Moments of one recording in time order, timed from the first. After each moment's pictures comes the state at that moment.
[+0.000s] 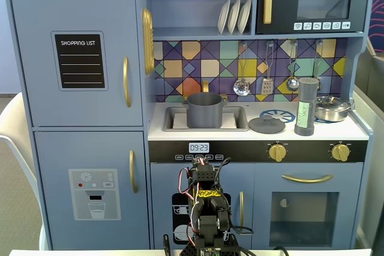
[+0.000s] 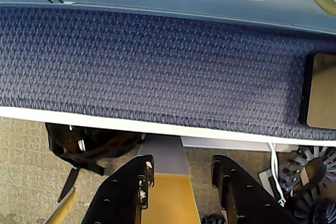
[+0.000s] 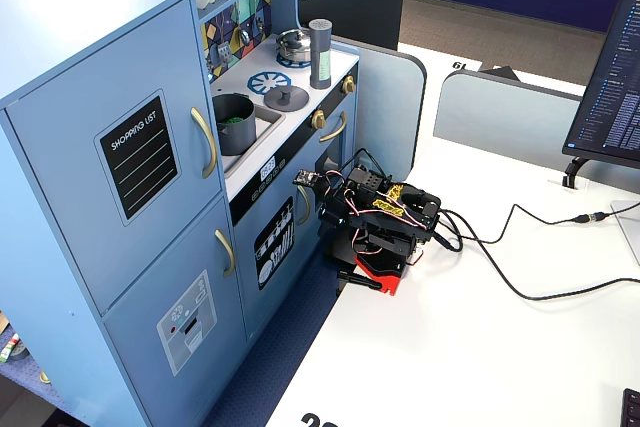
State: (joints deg) arm 3.8 184.2 179.0 75.8 -88.7
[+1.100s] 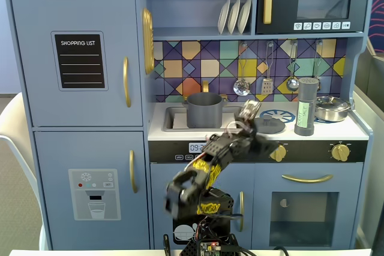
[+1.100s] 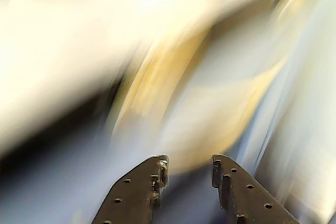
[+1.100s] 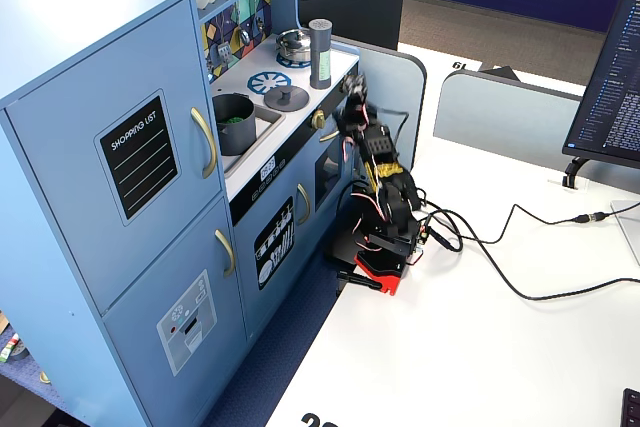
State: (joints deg) arm 53.5 160.5 143.7 29.3 -84.6
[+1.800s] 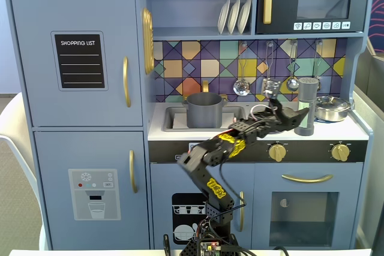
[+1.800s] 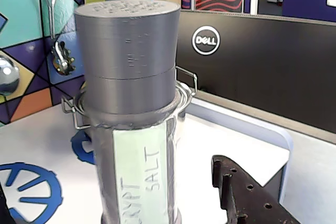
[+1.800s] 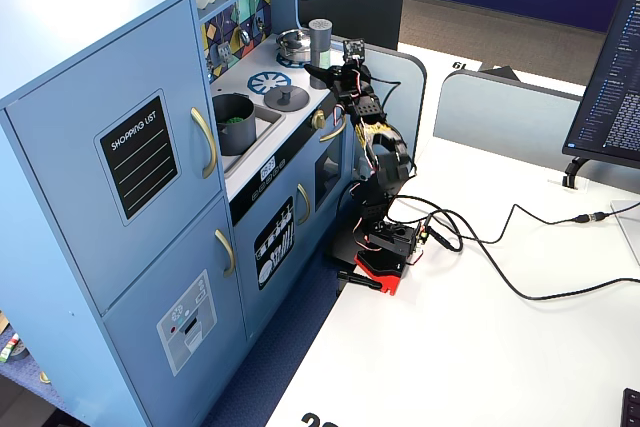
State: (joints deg) arm 55.2 123.4 121.3 -0.2 -83.0
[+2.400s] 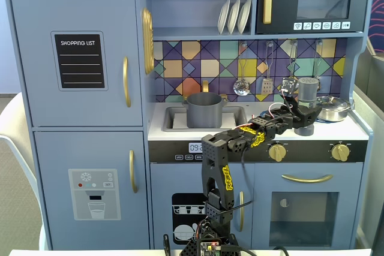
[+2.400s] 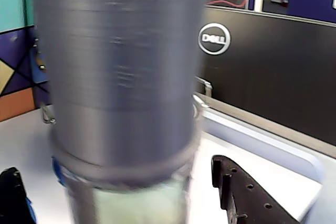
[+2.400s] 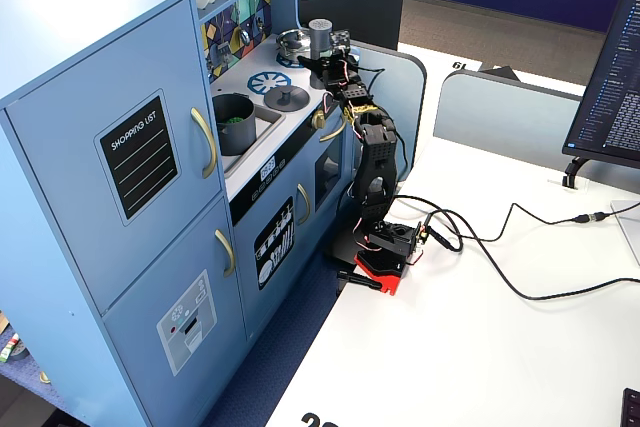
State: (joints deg) arm 53.4 97.0 100.7 -6.1 -86.0
